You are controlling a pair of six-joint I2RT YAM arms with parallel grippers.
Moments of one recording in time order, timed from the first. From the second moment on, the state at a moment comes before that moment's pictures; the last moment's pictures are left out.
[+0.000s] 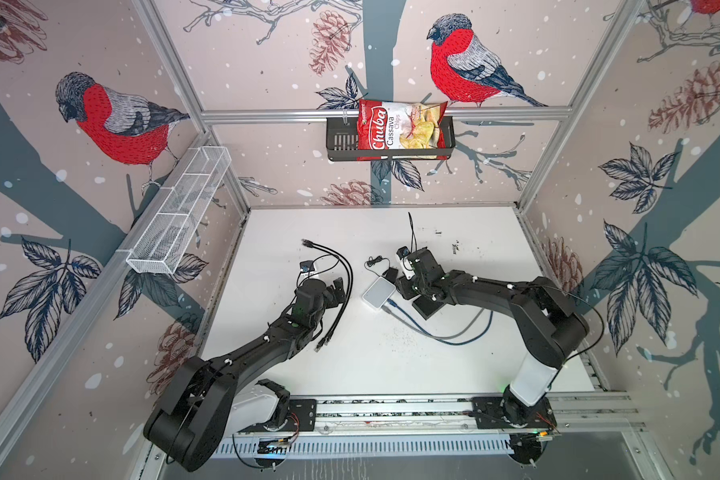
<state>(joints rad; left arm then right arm) -0.47 1.18 0.41 0.27 -0.26 -0.51 0.70 1.78 1.01 -0.12 0.00 0.10</state>
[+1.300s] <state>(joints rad) -0.46 1.17 0.37 0.27 -0.24 -0.50 0.69 1.87 1.04 -0.17 0.01 0.13</state>
